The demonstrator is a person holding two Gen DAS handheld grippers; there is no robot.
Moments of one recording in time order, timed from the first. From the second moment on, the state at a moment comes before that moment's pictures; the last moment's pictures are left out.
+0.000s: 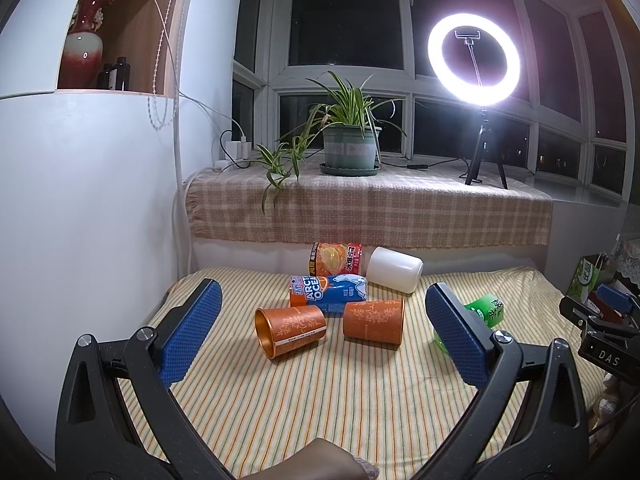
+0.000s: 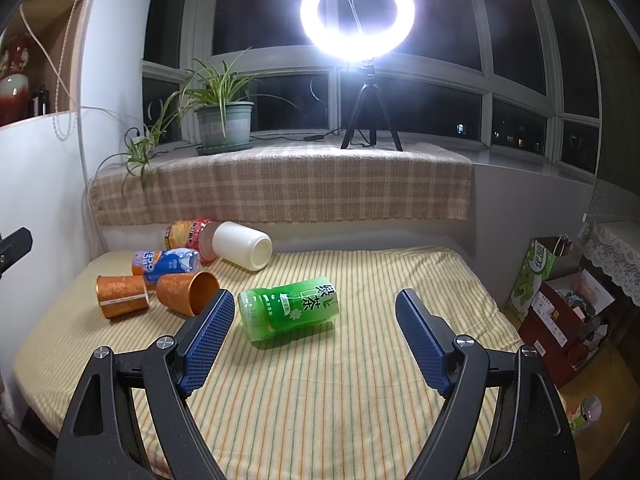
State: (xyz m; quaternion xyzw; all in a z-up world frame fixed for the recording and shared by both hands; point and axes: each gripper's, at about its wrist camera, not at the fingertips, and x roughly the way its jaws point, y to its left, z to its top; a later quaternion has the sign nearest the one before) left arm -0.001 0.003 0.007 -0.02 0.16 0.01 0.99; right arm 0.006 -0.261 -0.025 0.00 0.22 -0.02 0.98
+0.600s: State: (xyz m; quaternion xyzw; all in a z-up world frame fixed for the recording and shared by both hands) left arm 0.019 0.001 -0.002 -0.01 0.17 0.01 0.98; right arm 0.035 -0.252 -0.032 -0.01 0.24 0.00 0.97
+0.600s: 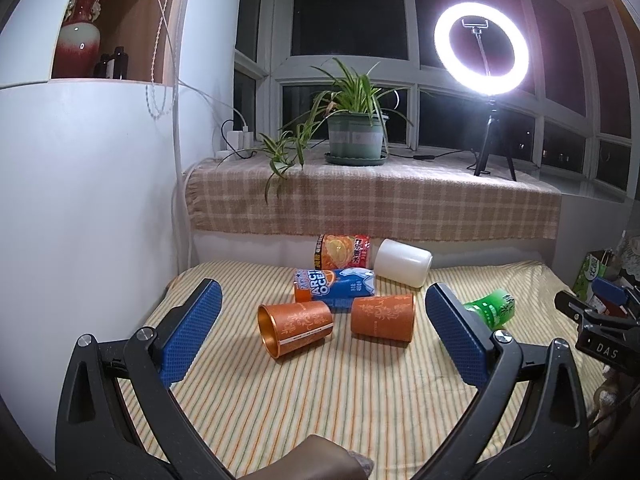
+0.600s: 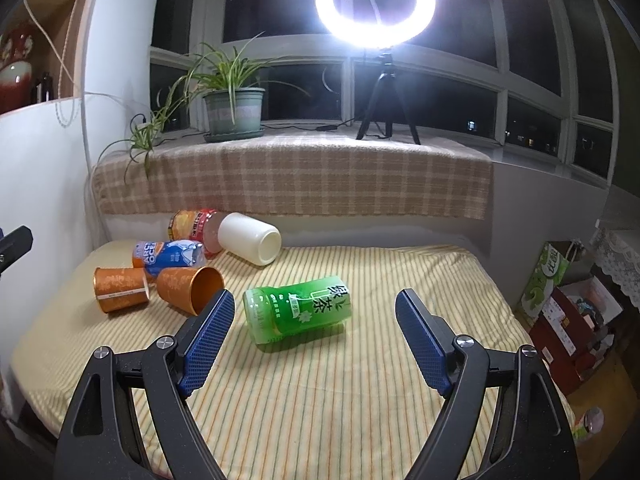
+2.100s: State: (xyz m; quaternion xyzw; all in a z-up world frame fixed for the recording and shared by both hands) left arm 0.062 0.142 -0.063 -0.05 0.26 0.16 0.95; right arm 0.373 -0.007 -0.092 -0.41 0.45 0.37 0.71
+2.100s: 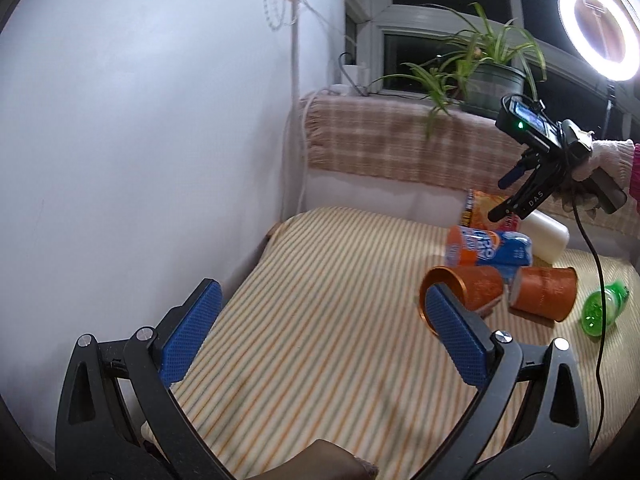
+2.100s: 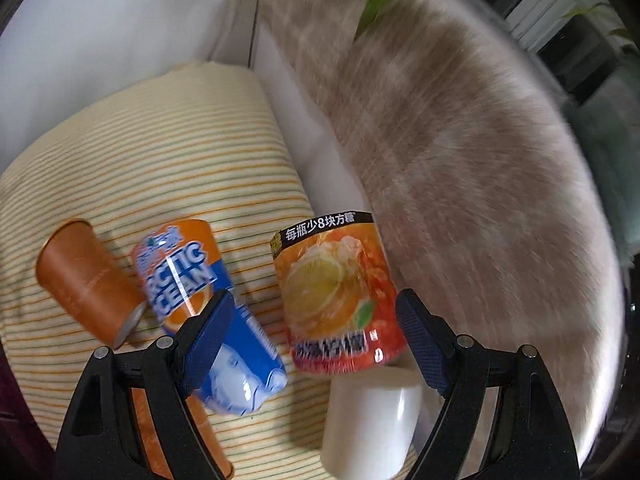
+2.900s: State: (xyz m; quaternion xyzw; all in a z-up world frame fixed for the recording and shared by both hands) left arm 0.074 0.165 -0.081 -0.07 0.27 0.17 0.94; right arm 0.393 0.044 -0.151 -0.48 0.46 0.34 0.66
